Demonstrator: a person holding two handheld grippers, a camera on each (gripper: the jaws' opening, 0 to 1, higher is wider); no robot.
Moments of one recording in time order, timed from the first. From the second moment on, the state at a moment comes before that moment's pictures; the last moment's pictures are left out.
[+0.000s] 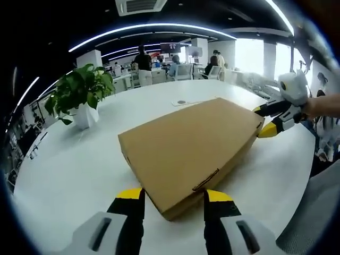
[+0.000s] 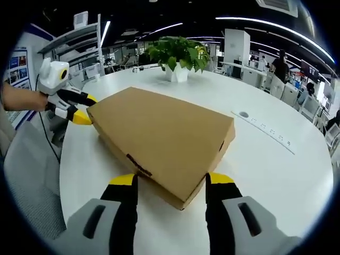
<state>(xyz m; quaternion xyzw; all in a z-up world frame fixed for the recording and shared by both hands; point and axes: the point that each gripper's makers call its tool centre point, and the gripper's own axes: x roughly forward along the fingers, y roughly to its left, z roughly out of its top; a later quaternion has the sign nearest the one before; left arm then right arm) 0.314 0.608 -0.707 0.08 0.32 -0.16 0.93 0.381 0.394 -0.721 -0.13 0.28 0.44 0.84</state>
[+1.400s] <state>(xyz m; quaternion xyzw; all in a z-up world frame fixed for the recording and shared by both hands) 0.291 0.655 -0.708 0.13 0.35 -0.25 0.89 0.309 0.430 -0.721 -0.12 0.30 0.38 0.87</state>
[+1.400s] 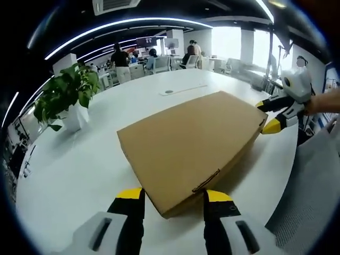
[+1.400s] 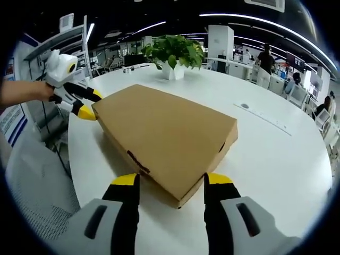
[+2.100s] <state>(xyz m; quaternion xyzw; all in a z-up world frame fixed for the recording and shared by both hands) 0.272 0.665 -0.708 0.13 0.35 -0.27 0.89 0.276 0.445 -0.720 -0.10 0.30 0.40 0.86</state>
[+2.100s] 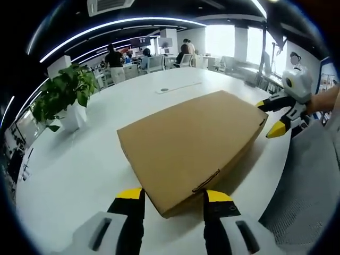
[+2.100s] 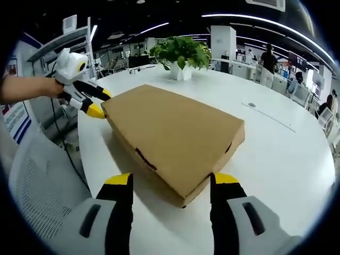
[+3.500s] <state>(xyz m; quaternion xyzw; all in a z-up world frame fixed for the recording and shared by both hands) 0.264 0.660 -0.676 0.13 0.33 -0.29 0.89 0.269 0.442 -0.689 -0.13 0.25 0.42 0.86</state>
